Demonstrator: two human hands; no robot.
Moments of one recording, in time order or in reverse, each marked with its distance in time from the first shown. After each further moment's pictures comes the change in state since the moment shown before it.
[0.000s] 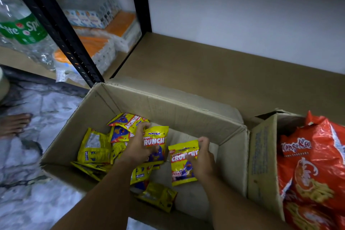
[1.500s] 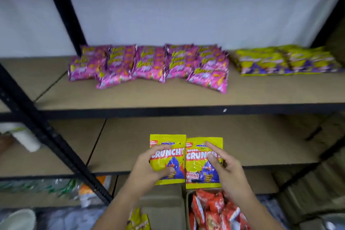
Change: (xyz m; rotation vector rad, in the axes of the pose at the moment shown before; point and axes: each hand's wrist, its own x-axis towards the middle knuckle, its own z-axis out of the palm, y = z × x) left_hand -0.302 0.702 -0.224 -0.182 -0.358 0.406; right_hand -0.387 -0.417 -0.570 0.638 0.273 -0.384
